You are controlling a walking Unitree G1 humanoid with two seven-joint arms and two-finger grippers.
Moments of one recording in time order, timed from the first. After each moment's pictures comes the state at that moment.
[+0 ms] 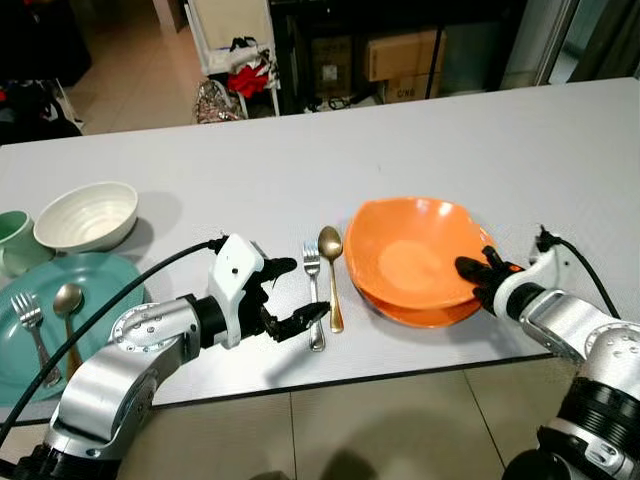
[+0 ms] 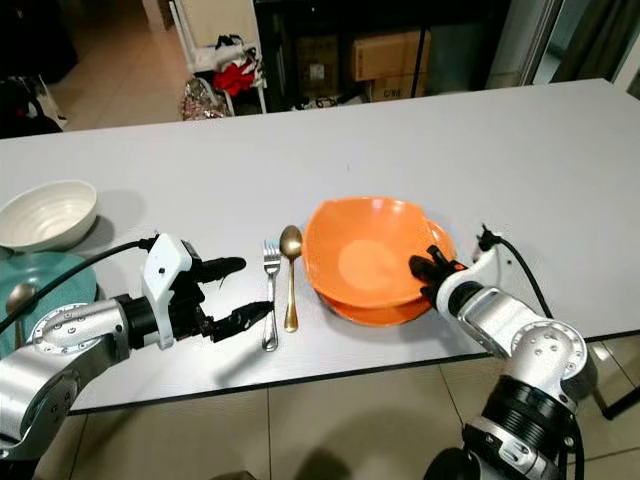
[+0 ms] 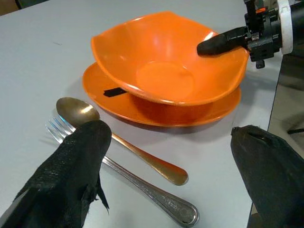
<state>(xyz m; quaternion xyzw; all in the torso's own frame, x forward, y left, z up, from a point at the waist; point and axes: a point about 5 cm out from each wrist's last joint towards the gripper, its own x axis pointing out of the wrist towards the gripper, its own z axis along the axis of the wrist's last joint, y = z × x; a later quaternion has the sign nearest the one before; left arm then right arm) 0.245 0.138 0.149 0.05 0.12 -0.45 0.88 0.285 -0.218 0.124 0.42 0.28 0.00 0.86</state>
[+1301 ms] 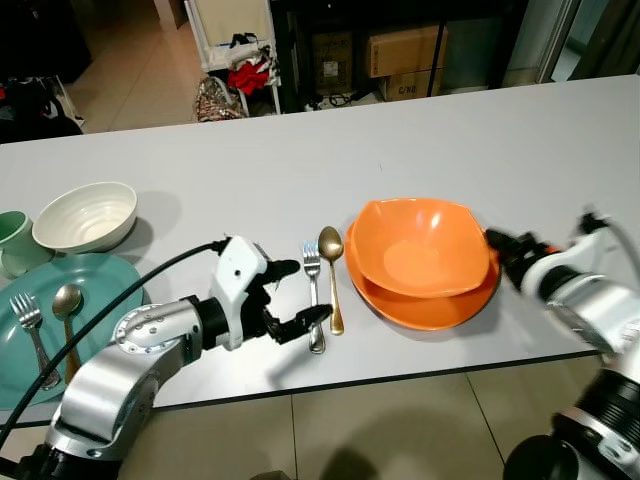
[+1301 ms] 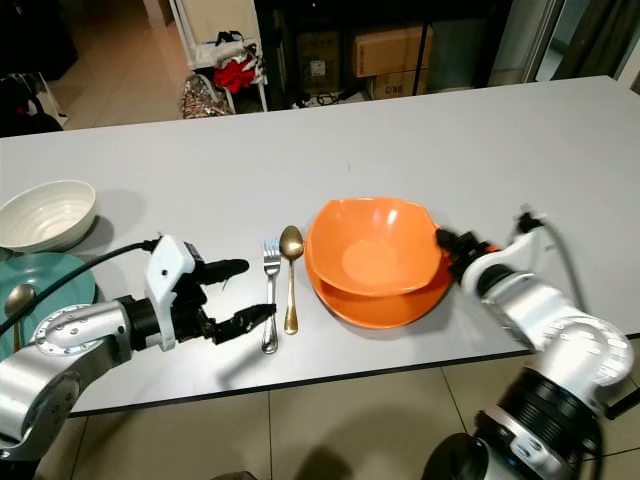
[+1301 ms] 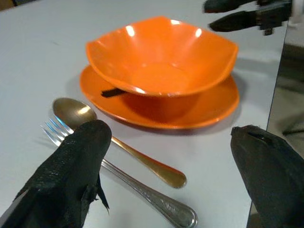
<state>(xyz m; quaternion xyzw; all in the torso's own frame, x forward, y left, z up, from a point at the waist) 0.245 0.138 0.151 0.04 0.11 -0.45 0.88 0.279 -0.241 0.167 0.41 0.20 -0.04 0.89</state>
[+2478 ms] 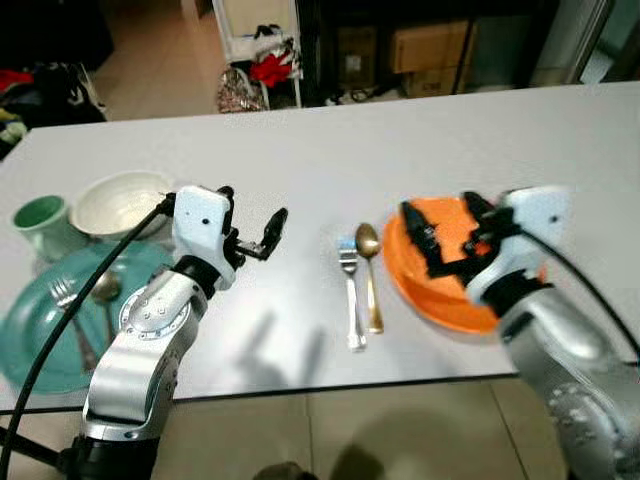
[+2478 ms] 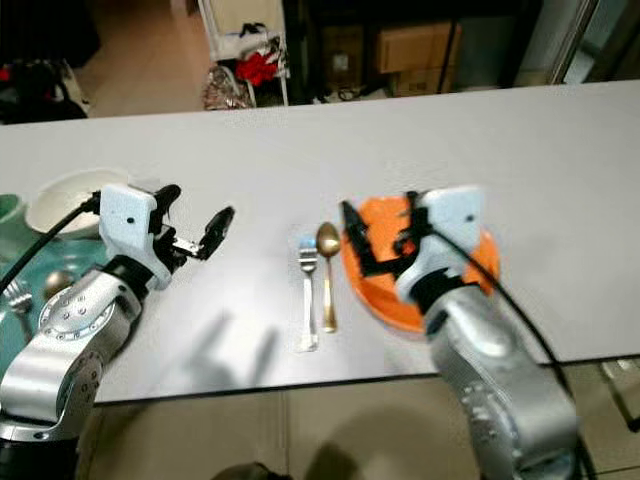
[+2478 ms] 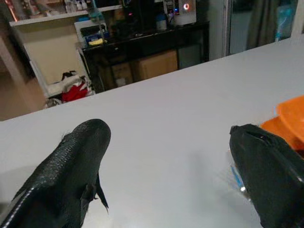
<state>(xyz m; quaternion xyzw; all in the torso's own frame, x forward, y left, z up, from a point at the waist) 0.276 0.150 0.175 0.05 -0.03 -0.17 0.98 0.241 -0.141 0.202 0.04 0.00 0.16 0.99</state>
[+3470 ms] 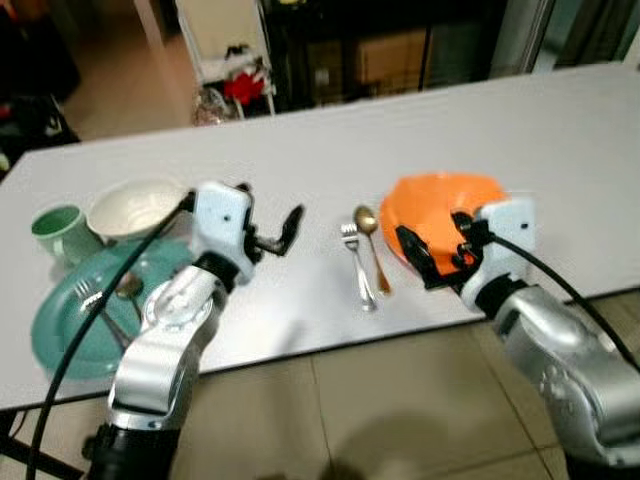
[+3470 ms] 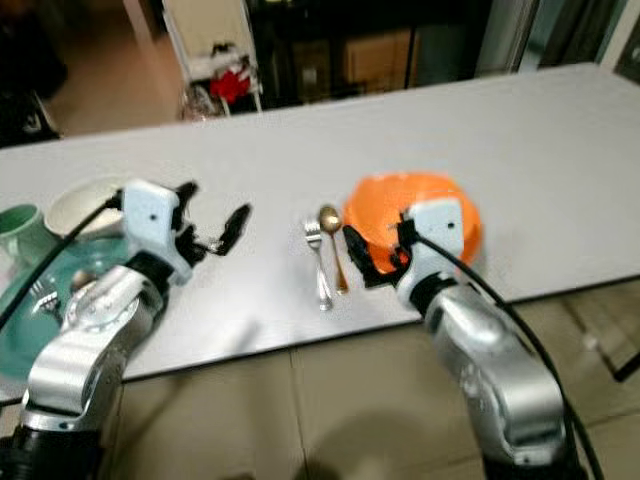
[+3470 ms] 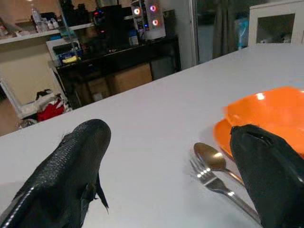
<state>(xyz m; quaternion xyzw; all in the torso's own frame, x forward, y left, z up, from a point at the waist) 0.283 0.132 0.177 0.05 -0.04 -0.19 0.98 0.267 -0.151 0.168 0.01 0.08 0.18 0.98</state>
